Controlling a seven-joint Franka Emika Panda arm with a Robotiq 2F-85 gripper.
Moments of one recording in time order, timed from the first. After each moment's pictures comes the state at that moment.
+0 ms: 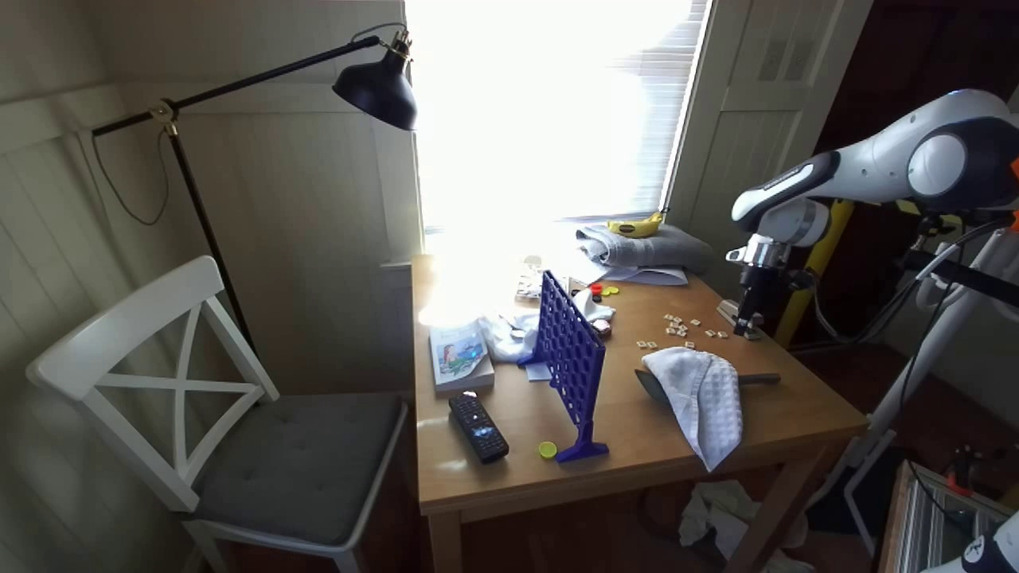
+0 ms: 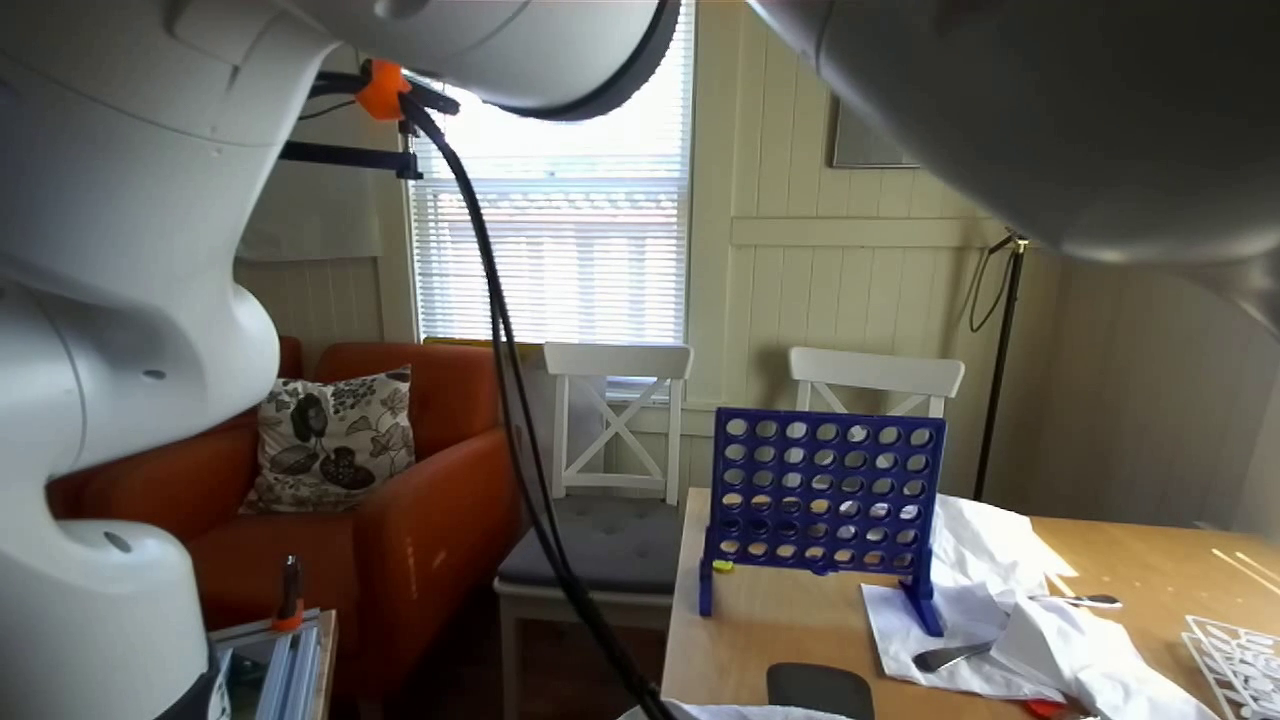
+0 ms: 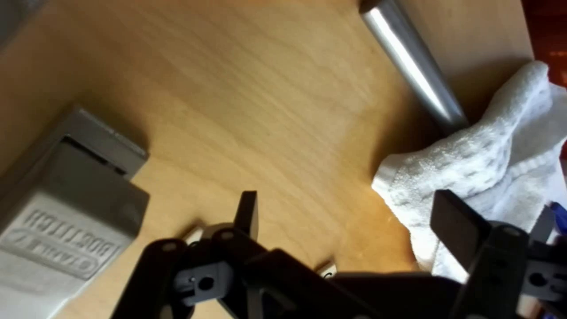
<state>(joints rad) -0.75 0.73 -0.09 -1.60 0.32 1.86 -1.15</state>
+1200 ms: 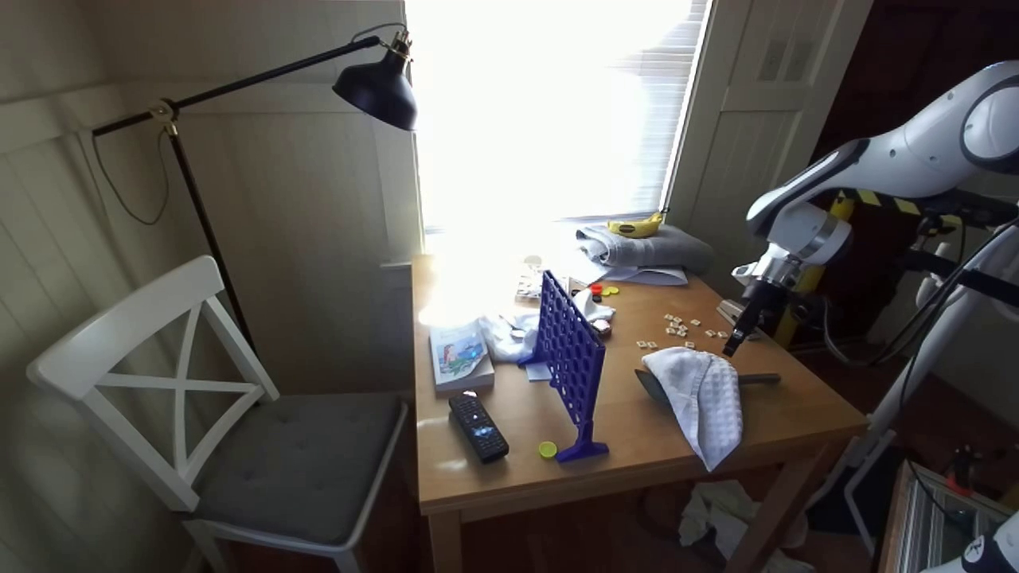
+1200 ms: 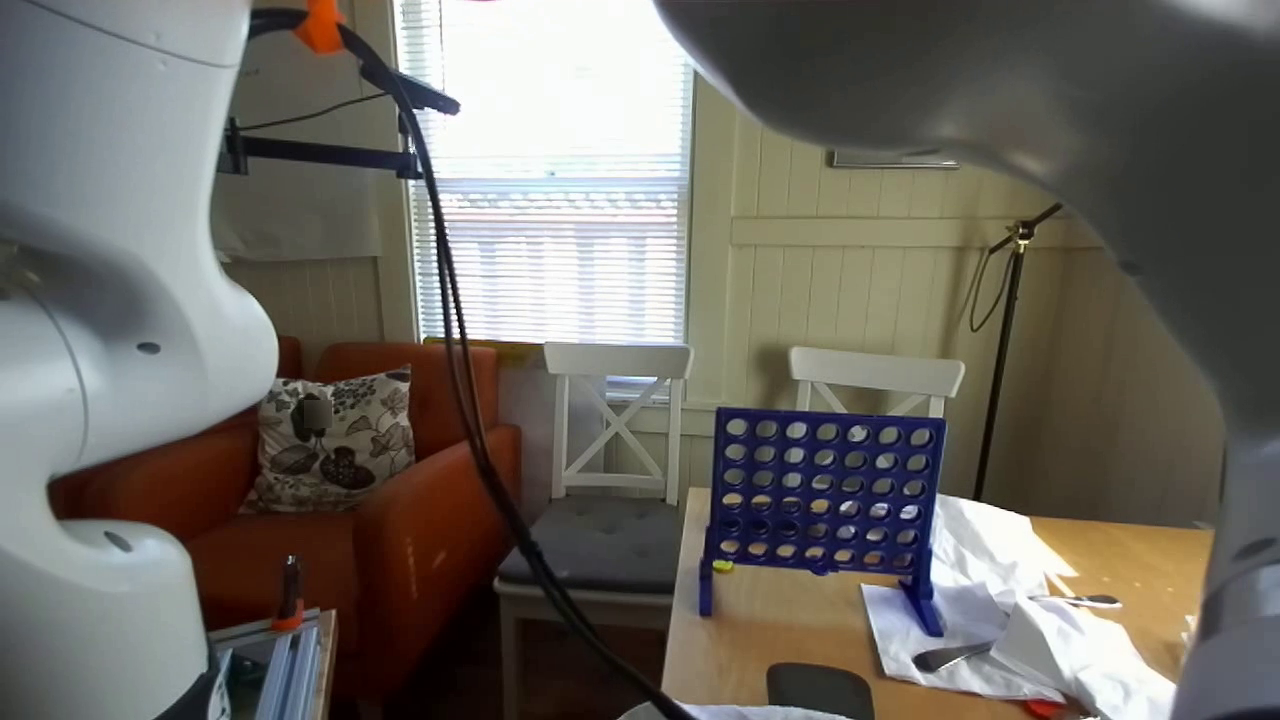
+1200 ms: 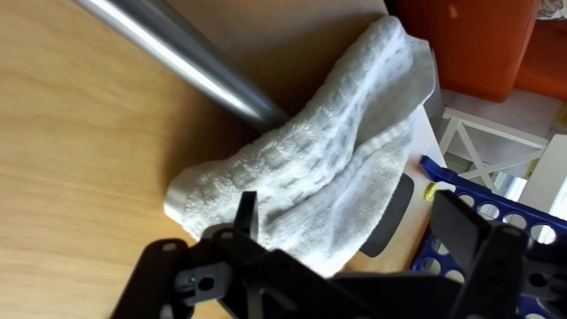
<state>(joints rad) -0.73 0.53 -0.07 -1.97 0.61 1.86 -1.26</state>
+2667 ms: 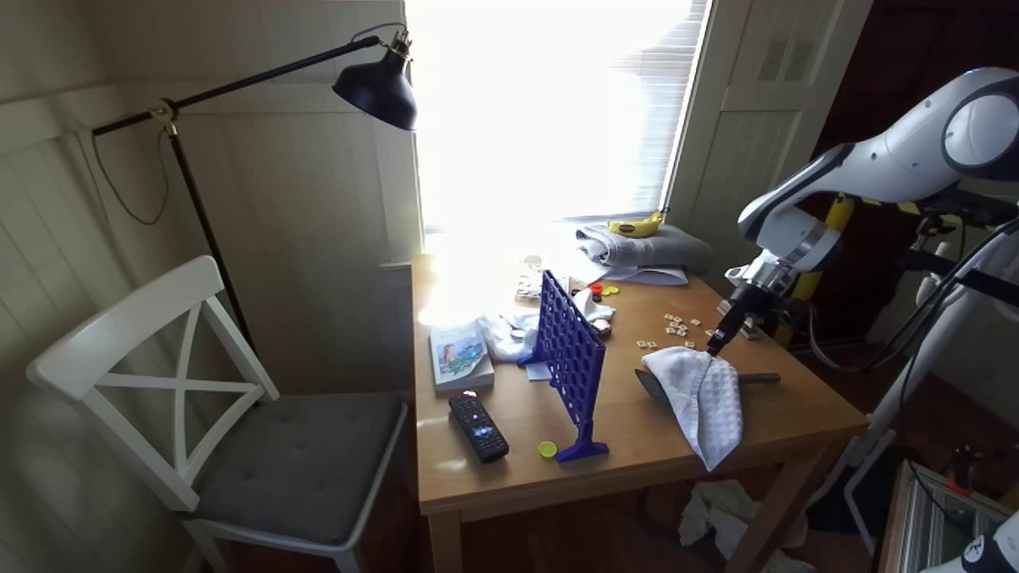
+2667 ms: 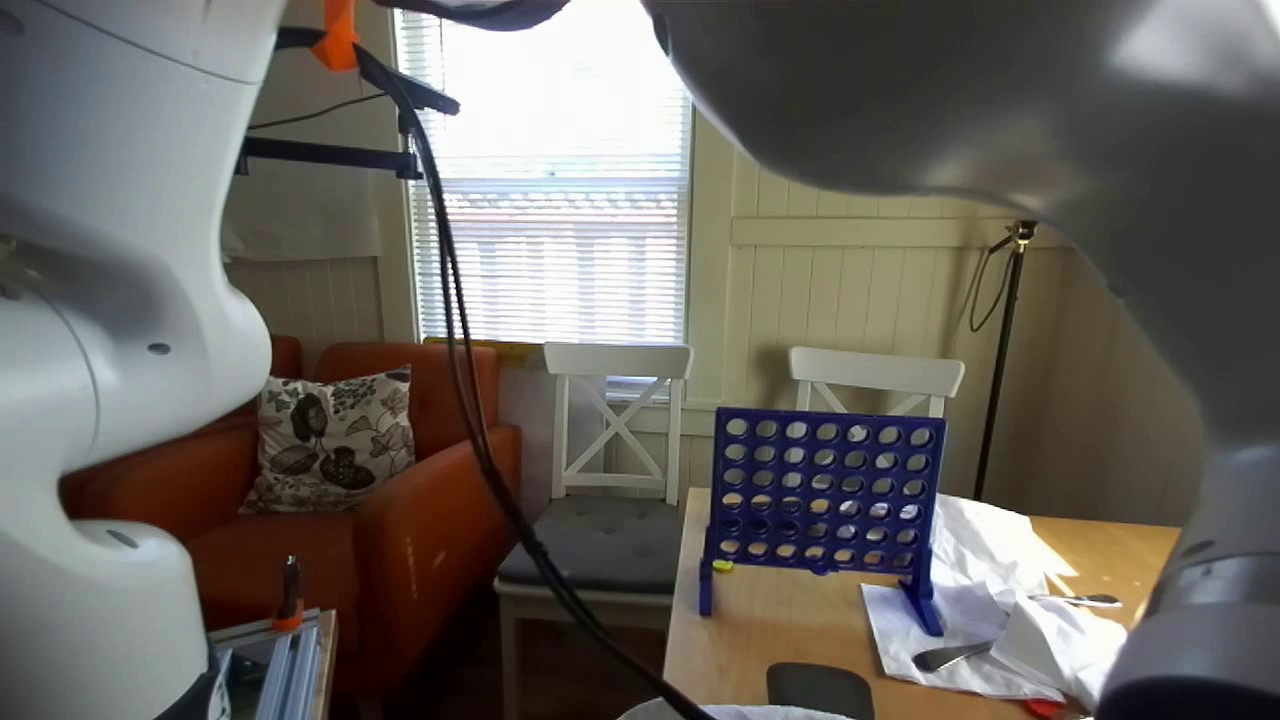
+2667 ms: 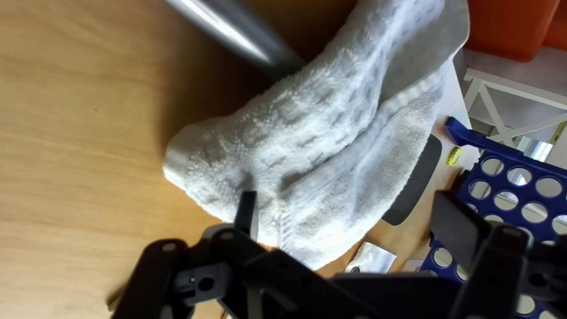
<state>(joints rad) -0.64 0.55 -0.13 -1.98 0.74 1.93 -1.27</state>
